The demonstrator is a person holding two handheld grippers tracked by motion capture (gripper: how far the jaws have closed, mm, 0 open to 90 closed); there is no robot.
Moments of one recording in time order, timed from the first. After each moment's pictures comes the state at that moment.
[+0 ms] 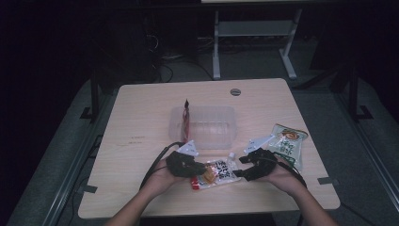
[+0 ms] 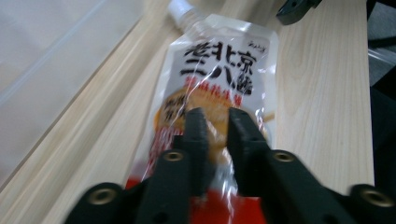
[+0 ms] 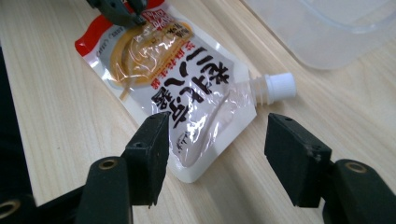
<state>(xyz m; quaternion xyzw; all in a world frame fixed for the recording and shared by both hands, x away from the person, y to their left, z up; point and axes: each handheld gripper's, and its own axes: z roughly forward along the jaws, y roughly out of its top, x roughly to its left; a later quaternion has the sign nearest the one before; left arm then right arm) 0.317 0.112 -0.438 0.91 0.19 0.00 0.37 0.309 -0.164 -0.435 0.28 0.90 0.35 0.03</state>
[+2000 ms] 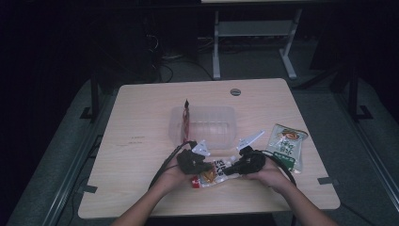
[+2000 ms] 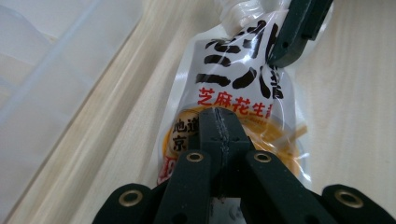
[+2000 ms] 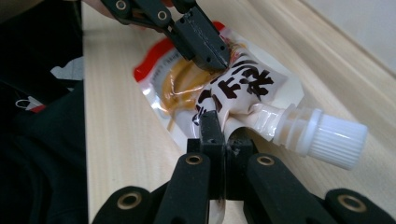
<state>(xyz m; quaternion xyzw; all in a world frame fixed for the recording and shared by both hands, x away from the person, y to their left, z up) 0.322 0.094 -0.440 0.92 0.17 0.03 0.34 0.331 -0.146 -0.457 0.24 0.87 0.41 -0.11</state>
